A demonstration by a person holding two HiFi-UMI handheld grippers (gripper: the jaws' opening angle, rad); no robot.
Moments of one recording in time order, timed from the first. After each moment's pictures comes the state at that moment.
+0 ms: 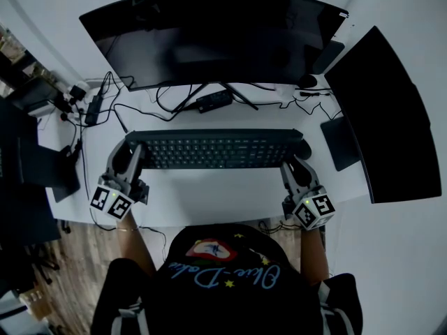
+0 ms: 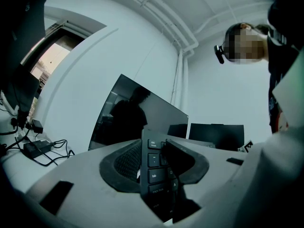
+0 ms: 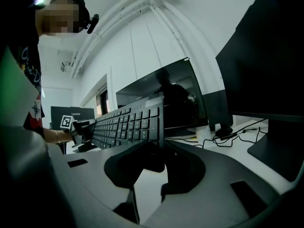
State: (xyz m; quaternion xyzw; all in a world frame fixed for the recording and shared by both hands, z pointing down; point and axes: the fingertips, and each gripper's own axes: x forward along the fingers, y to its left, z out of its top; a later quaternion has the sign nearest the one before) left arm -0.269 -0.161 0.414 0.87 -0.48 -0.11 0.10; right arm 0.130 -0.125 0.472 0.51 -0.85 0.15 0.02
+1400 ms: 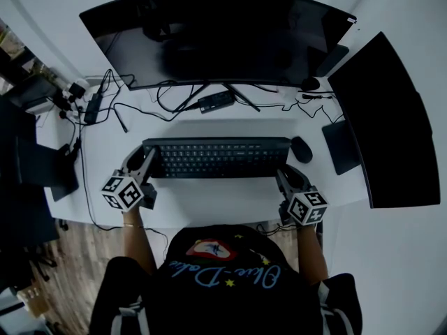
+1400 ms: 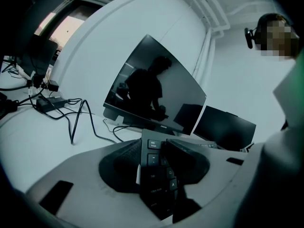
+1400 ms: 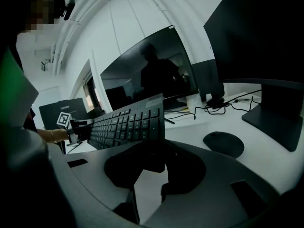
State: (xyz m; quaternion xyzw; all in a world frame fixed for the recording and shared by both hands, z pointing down) left arm -0.263 -0.177 0.520 0.83 -0.49 -0.01 0.27; right arm 0.134 -0.126 0.551 0.52 -0.81 0.27 0.10
